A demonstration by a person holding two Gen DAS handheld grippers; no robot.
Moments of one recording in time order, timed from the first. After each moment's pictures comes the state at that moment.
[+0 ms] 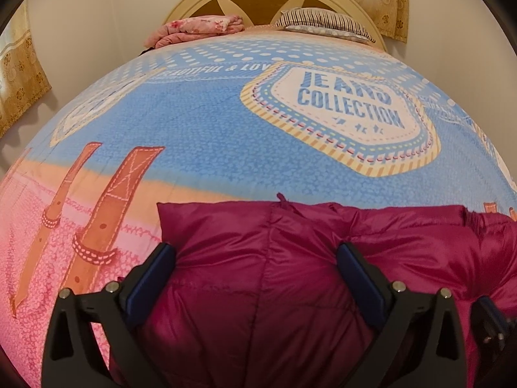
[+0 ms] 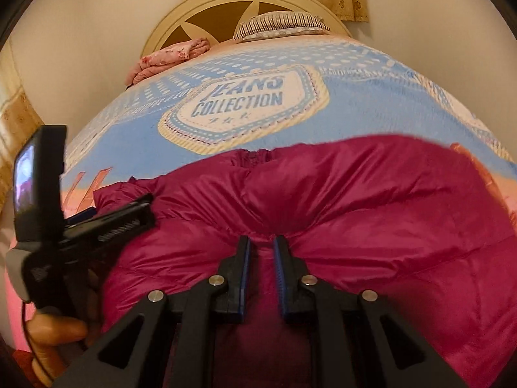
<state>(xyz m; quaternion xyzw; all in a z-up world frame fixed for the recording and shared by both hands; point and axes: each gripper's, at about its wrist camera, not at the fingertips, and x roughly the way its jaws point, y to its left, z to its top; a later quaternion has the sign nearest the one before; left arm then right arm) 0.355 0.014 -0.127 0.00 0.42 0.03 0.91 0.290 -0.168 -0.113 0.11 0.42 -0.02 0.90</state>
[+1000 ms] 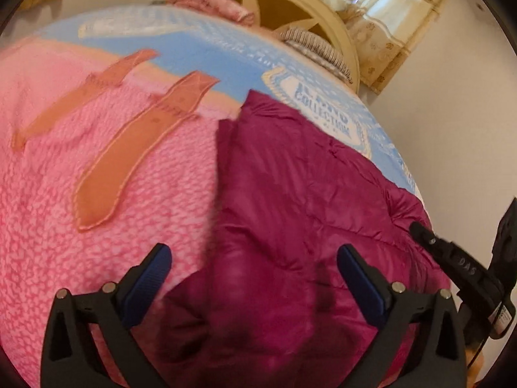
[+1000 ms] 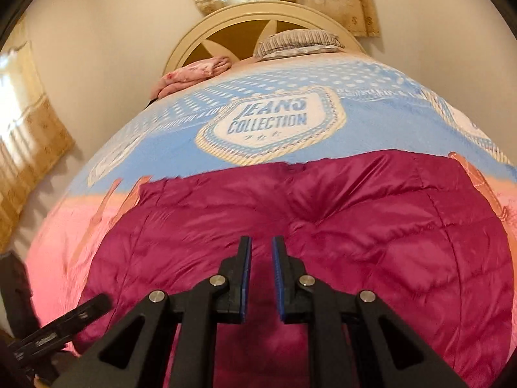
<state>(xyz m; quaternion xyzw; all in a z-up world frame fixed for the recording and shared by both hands) 0.212 0.107 -0.124 -0.22 0.41 -0.09 0.88 0.240 -0.132 -0.072 0.10 0.39 0.01 0.92</state>
